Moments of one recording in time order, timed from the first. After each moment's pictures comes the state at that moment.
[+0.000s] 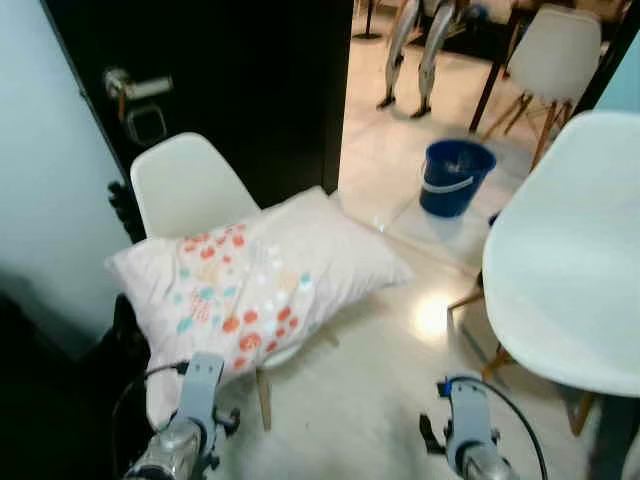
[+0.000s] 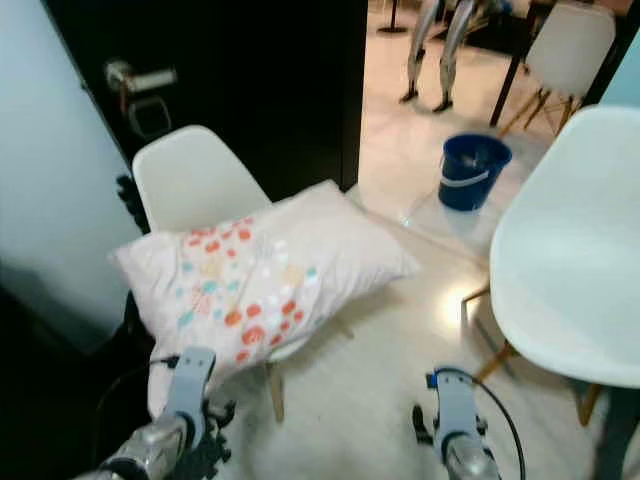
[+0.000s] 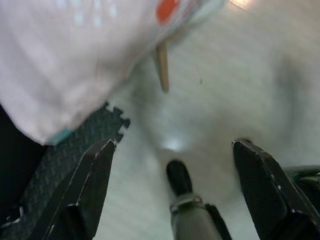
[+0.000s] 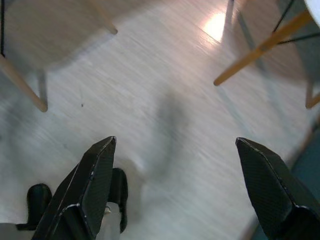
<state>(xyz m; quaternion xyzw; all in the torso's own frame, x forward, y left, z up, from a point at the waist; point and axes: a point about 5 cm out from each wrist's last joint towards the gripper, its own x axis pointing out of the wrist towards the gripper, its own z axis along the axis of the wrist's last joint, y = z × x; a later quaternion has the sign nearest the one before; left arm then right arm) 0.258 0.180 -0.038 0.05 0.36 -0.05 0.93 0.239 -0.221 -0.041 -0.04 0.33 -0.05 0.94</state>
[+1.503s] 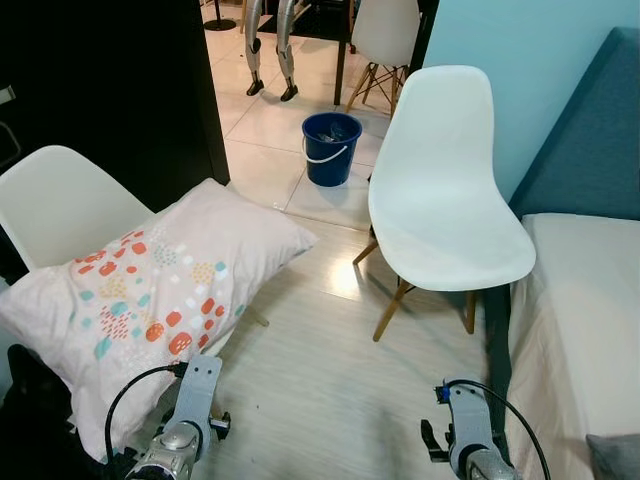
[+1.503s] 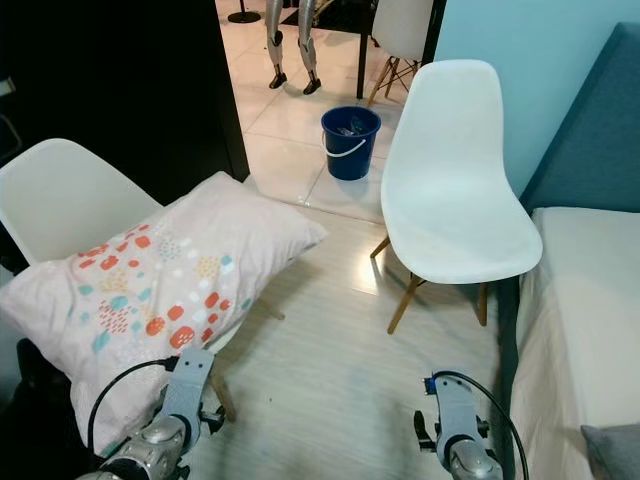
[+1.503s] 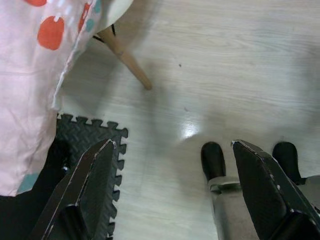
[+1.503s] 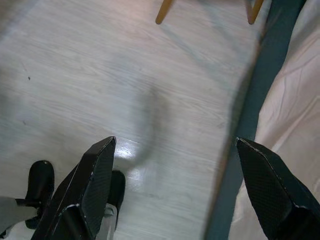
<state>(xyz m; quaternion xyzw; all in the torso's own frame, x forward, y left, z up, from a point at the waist) 0.260 0.182 -0.037 0.10 0.36 0.00 0.93 0.231 -0.230 -0.044 -0.07 0.34 -0.04 0.94</state>
